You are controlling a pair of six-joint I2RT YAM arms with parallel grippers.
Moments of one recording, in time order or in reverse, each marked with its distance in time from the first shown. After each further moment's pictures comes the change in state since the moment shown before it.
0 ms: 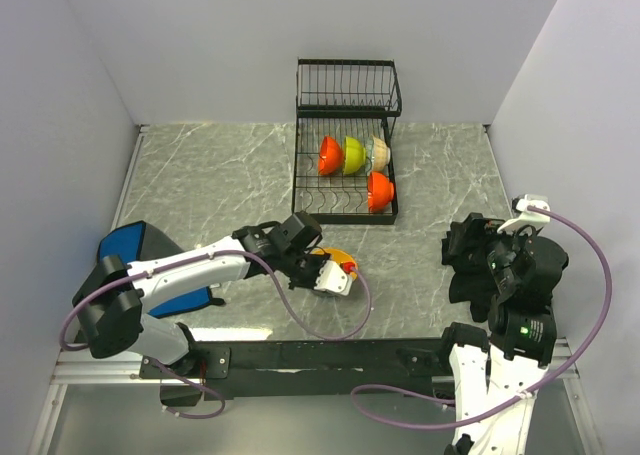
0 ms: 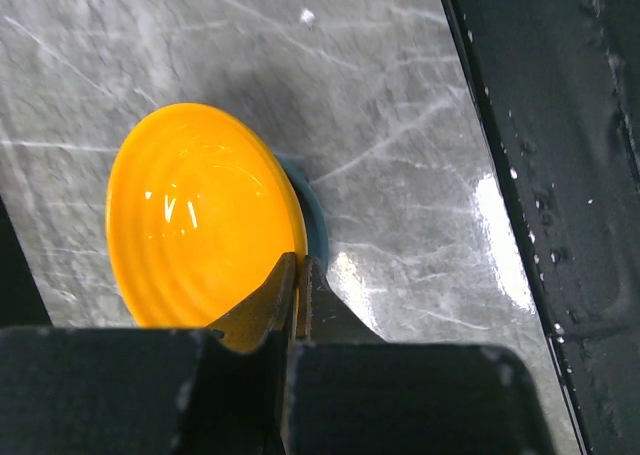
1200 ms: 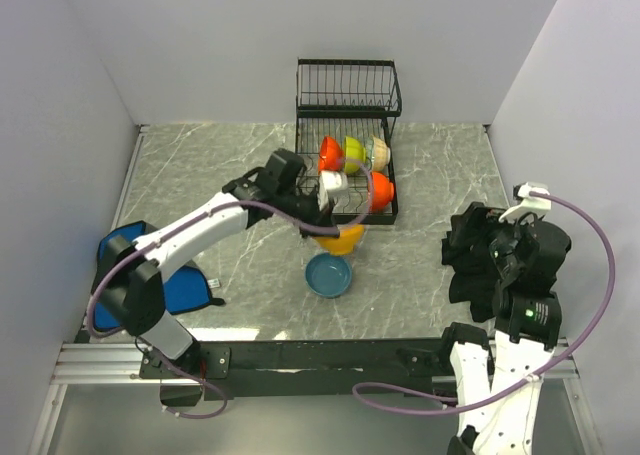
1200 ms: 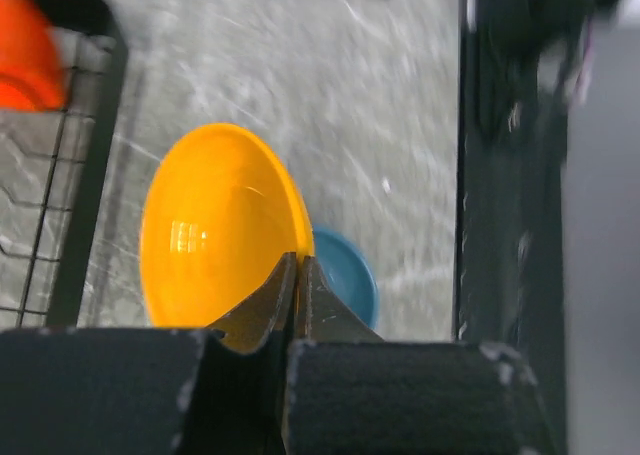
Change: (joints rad) left arm 0.251 0.126 0.290 0.024 0.277 -0.463; right arm 0.000 0.088 0.040 -0.010 -0.010 0.010
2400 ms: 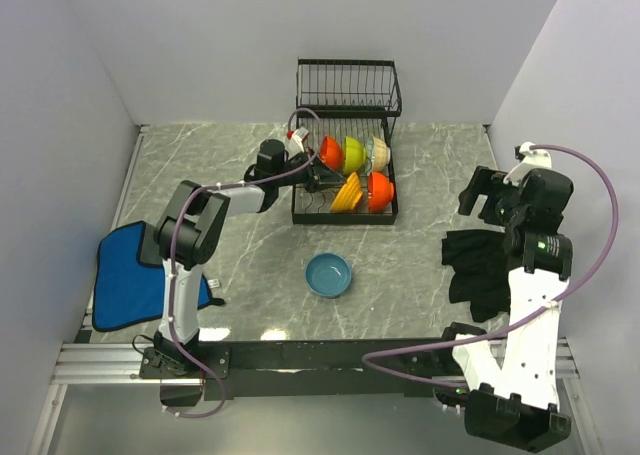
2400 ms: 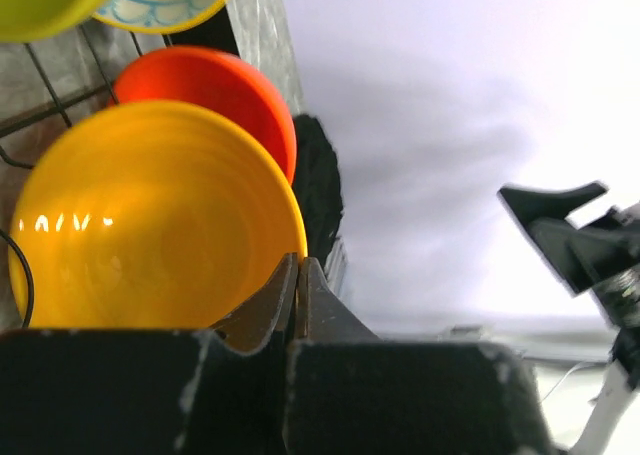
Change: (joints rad) left arm 0.276 0.571 0.029 1.136 0.065 -1.553; right arm 0.000 0.348 0.195 -0.025 0.071 -0.032
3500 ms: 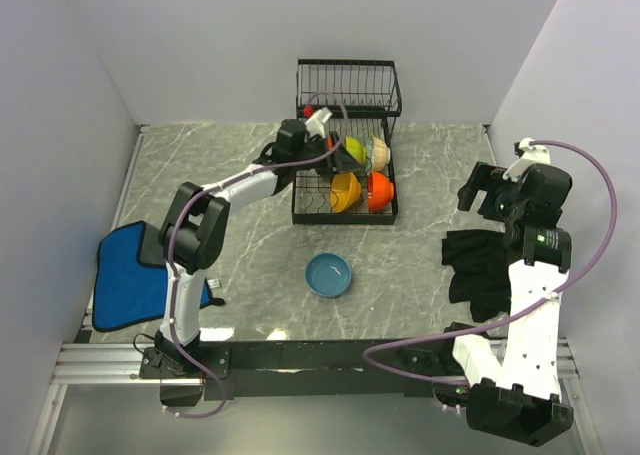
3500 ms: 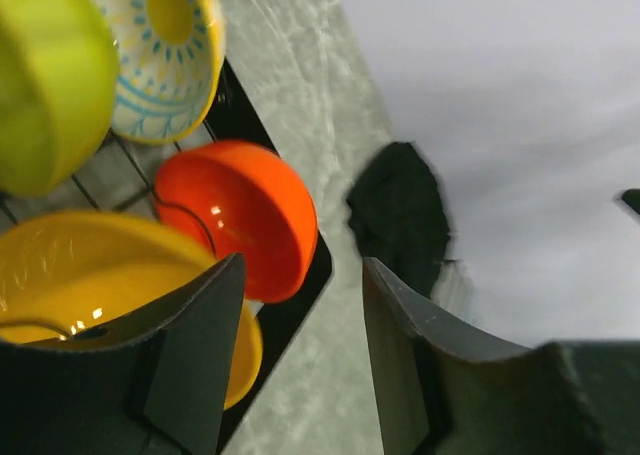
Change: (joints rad) left arm -0.066 -0.008 0.243 -0.372 -0.182 0.376; right arm 0.000 0.043 0.008 0.025 -0.011 0.007
